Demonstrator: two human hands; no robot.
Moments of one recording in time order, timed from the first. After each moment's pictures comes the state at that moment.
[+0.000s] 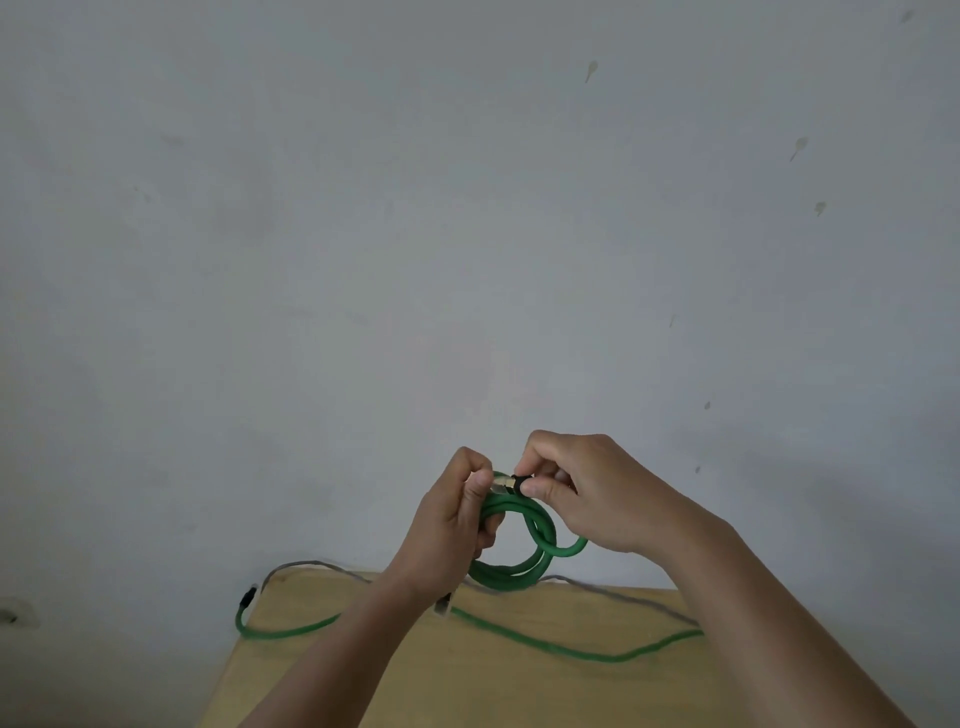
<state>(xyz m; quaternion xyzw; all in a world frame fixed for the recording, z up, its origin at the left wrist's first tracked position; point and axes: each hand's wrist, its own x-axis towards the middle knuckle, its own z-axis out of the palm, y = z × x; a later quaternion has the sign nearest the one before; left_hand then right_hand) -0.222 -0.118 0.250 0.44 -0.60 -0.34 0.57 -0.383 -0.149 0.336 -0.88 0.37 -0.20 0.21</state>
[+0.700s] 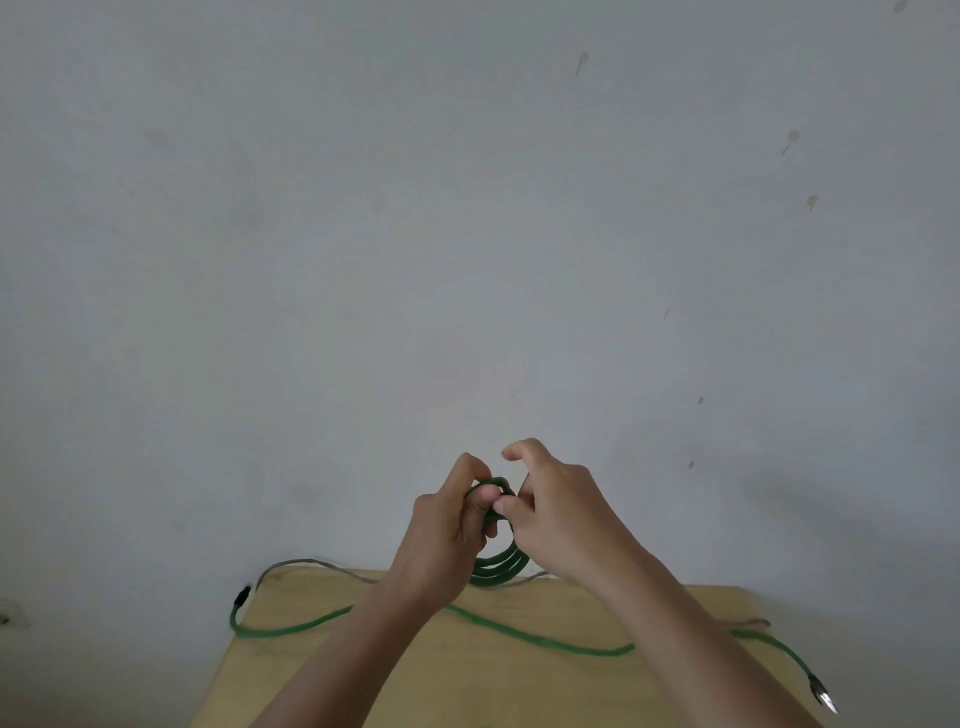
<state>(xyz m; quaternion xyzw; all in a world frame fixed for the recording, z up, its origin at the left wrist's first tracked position) -0.227 -0.118 0.235 0.49 -0.65 -0.21 0.54 -0.361 -0.141 0.297 -0.82 0.47 -0.25 0.23</state>
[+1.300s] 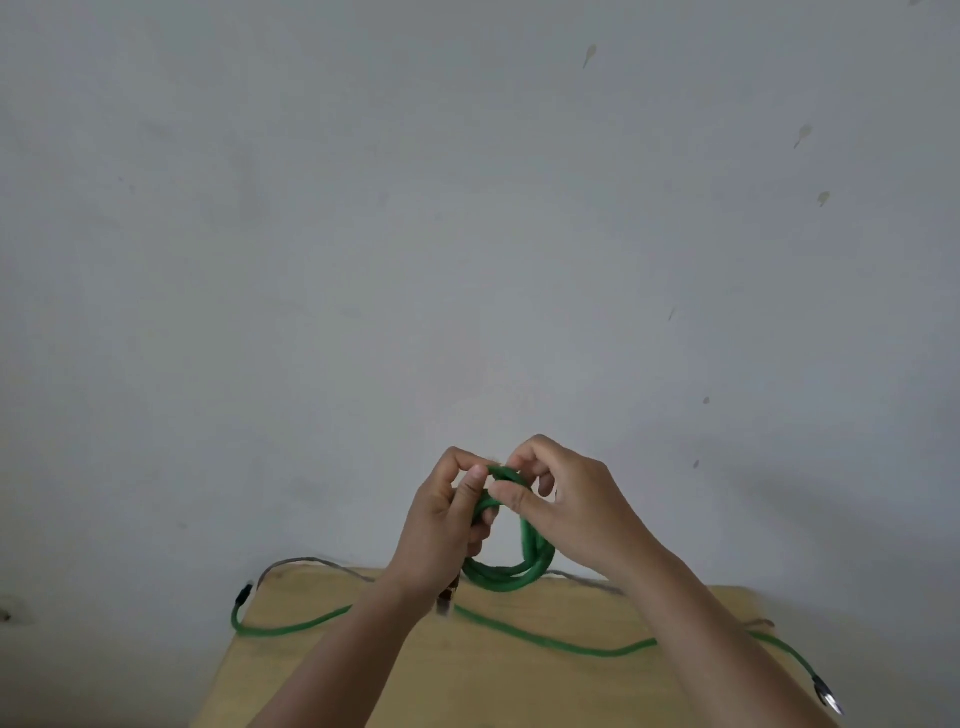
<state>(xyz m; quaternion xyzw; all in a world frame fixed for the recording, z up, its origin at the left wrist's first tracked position) -0.225 -0.118 0.247 0.43 -0.54 -0.40 0.61 -0.374 -0.150 0.297 -0.81 0.41 -0.32 0.26</state>
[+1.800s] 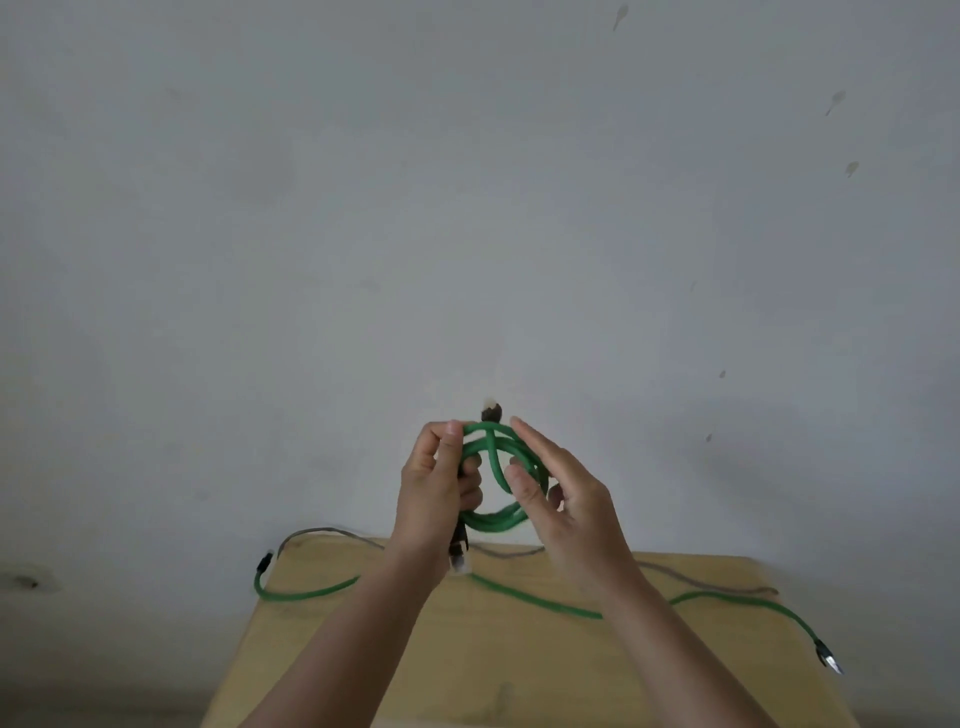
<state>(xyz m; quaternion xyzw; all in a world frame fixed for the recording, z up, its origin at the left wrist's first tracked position) -0.213 -0.105 0.251 0.43 -0.38 -0.44 0.69 -0.350 -0.125 0.251 -0.76 0.37 -0.45 0.29</state>
